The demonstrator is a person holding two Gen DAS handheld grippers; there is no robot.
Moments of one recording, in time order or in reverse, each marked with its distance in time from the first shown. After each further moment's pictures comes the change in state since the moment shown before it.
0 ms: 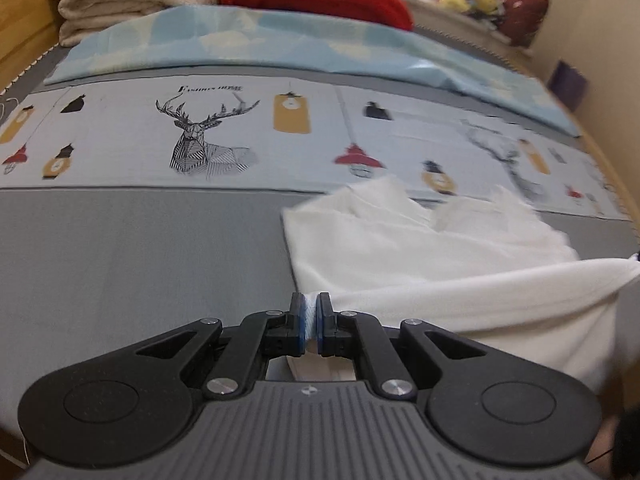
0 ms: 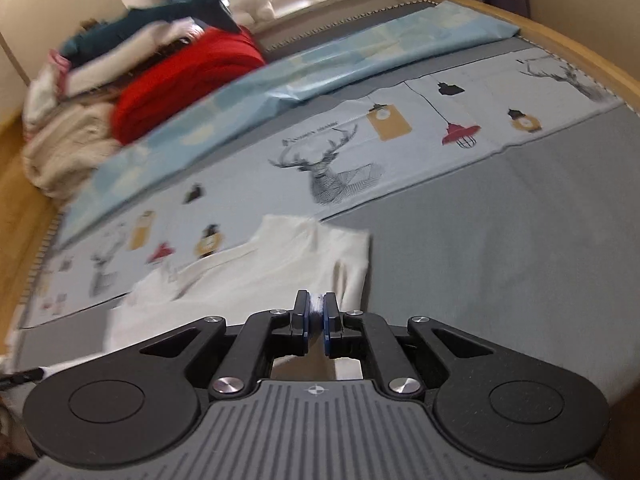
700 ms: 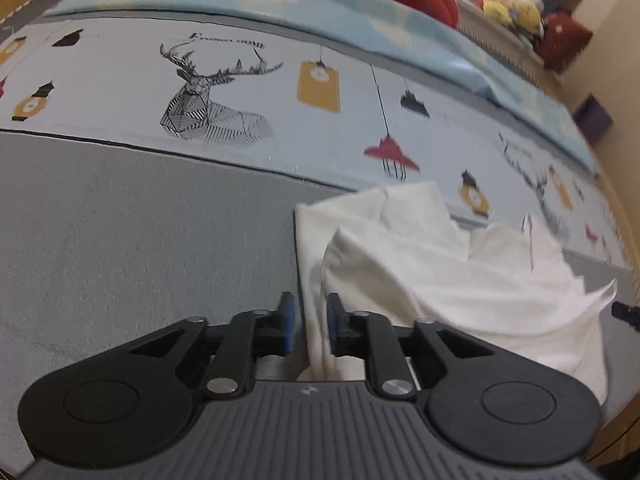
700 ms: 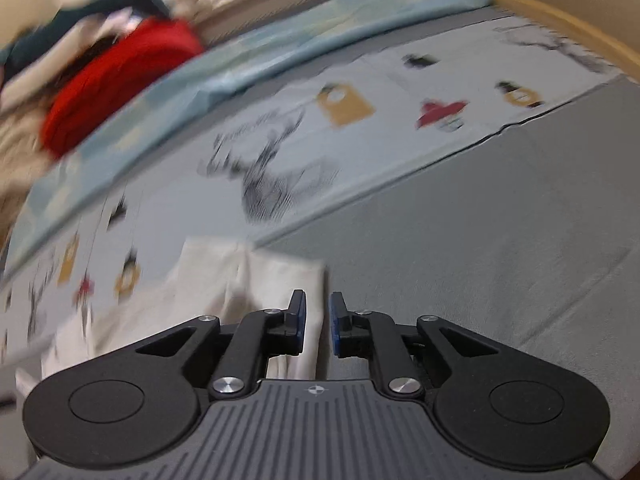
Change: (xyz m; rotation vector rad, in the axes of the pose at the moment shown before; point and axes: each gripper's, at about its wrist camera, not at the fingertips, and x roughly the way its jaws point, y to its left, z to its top) left arm 0.073 0.023 0.012 -0.148 0.067 -0.052; right arm 0.093 -0.029 0.000 0.010 0.034 -0.058
